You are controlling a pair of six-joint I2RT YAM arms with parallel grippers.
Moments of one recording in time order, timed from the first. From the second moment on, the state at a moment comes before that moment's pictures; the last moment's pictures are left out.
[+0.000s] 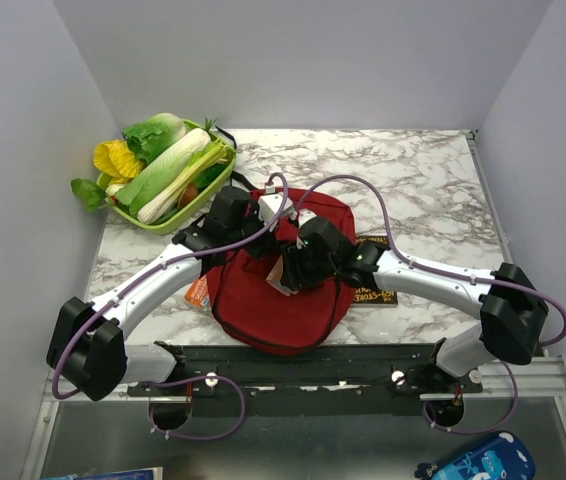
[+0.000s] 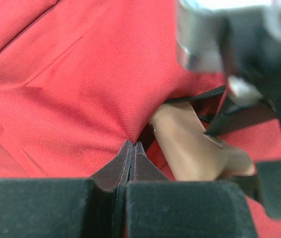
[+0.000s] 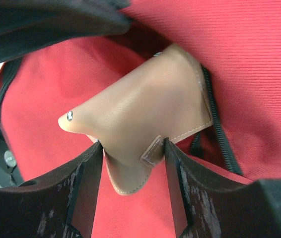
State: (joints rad) left arm -0.57 1.28 0.92 -0.27 0.34 0.17; right arm 0.97 1.50 1.03 -0.31 0.02 0.48
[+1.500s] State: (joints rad) left arm -0.58 1.35 0.91 -0.28 0.35 0.22; right arm 1.19 1.55 0.82 -0.09 0.27 0.73
